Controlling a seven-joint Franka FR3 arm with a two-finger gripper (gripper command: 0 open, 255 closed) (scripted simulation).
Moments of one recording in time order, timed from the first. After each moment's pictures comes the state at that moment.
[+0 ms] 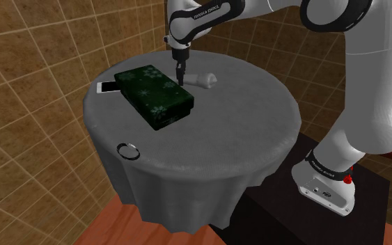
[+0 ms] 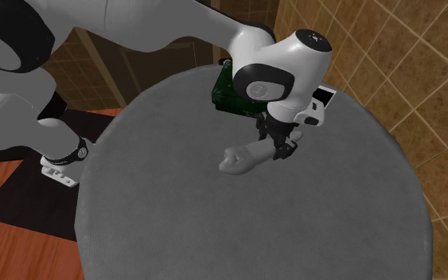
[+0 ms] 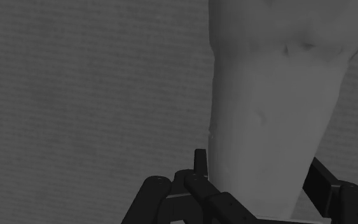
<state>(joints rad) 0.11 0.53 0.05 -1.53 -0.07 2.01 -0.53</state>
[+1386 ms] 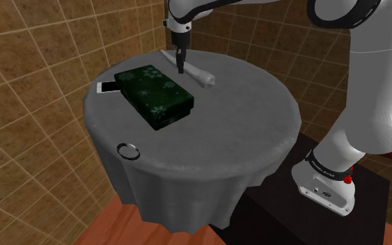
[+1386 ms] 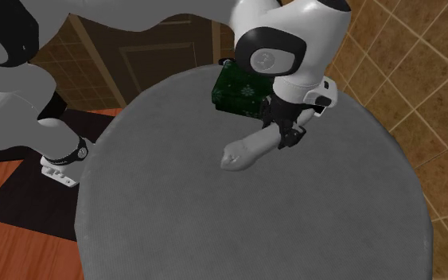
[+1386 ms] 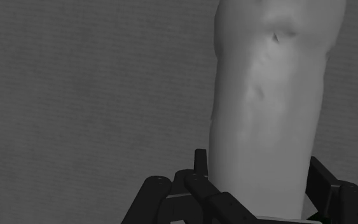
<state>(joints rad) 0.11 0.49 0.06 -1.44 -0.06 1.88 -0.53</state>
